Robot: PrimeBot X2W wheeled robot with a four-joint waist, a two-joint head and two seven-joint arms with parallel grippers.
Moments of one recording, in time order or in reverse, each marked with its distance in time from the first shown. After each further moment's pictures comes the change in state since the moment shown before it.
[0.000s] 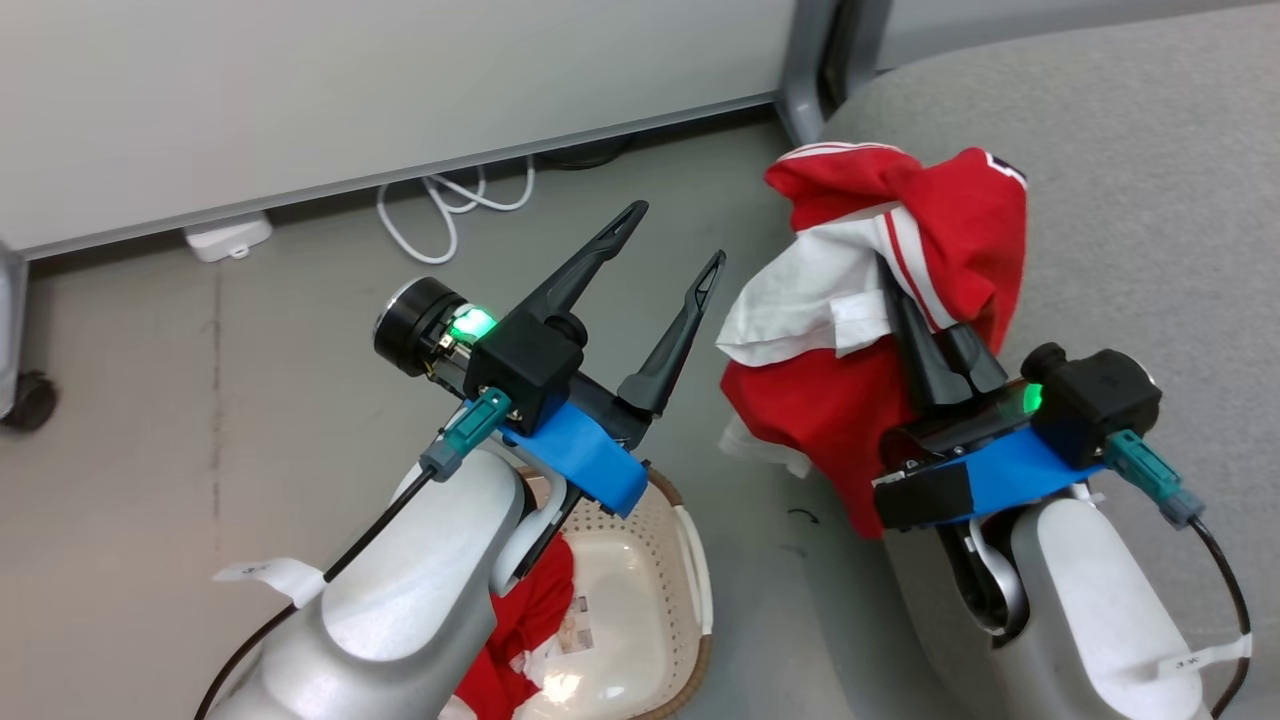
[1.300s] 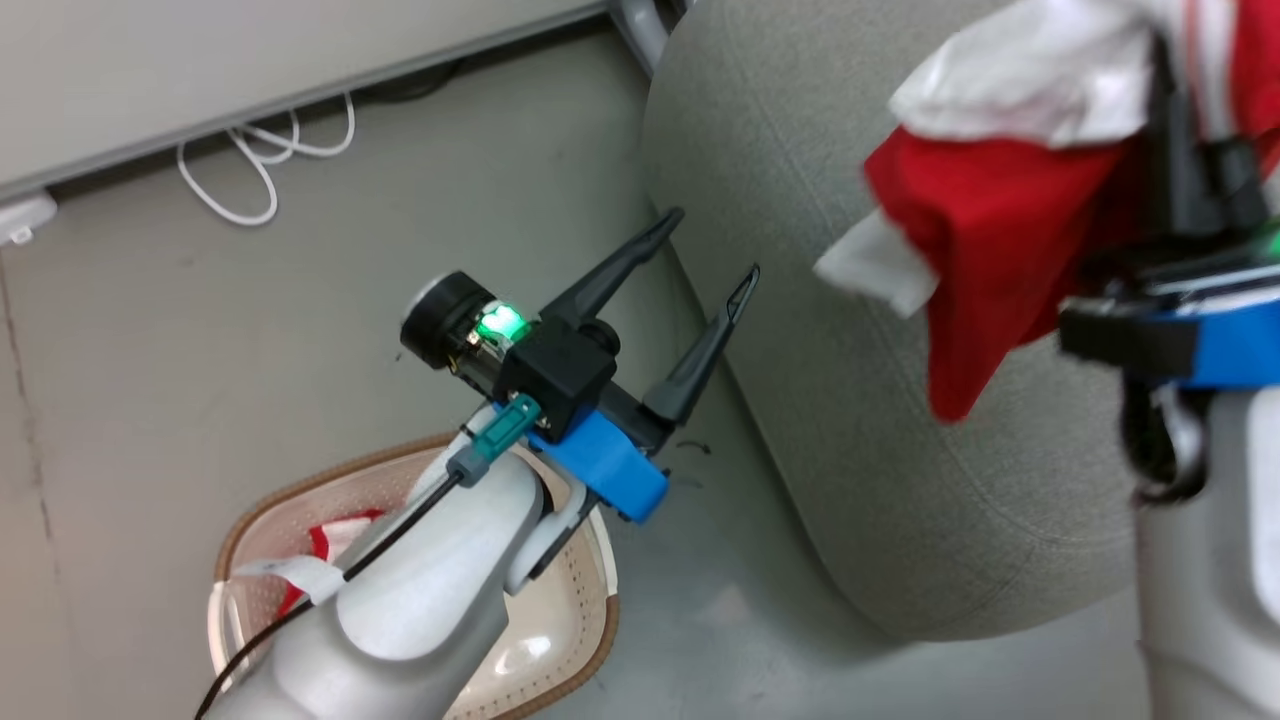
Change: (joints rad) left arm -0.013 -0.001 -0.051 -0.007 0.002 -0.007 0.000; right arm -0.118 -0.006 -0.249 -0.186 -0.095 0.000 0.000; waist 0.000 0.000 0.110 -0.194
